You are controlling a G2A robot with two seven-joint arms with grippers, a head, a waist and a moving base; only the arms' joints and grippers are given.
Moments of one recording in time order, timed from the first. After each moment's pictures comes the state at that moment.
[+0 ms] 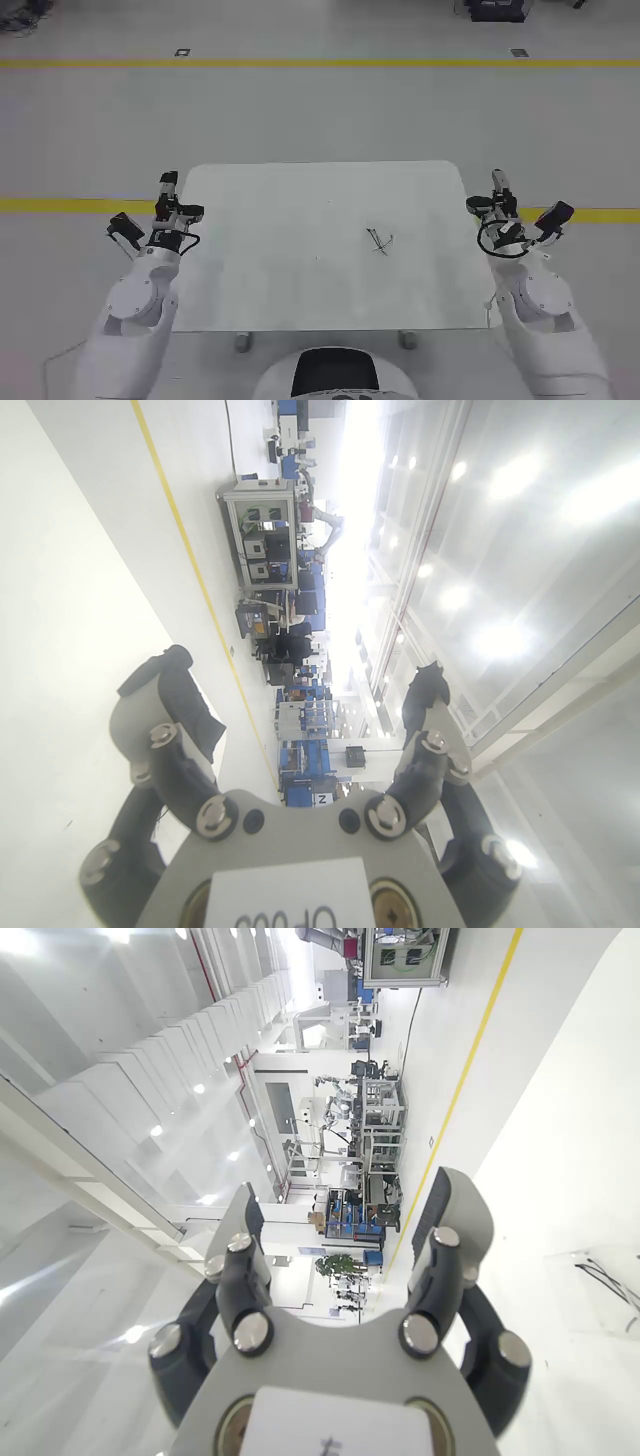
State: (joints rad) left arm 1.73 -1.15 -1.60 -1.80 -0.42 0.00 0.00; right arm -1.73 -1.15 1.60 -1.80 0.42 0.00 0.00
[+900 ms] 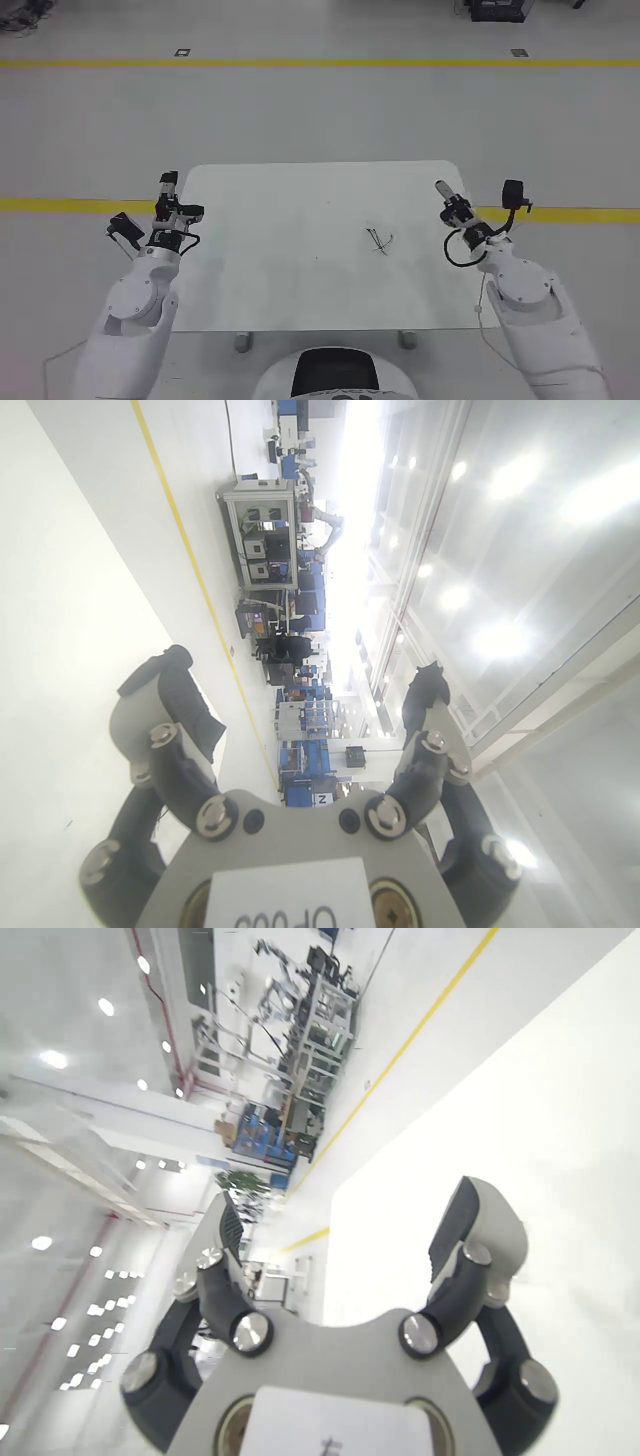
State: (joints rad) left arm 1.73 -1.15 -1.60 -1.80 -0.42 0.00 0.00; right arm -1.65 -1.12 1.51 -1.80 -0.10 0.13 0.34
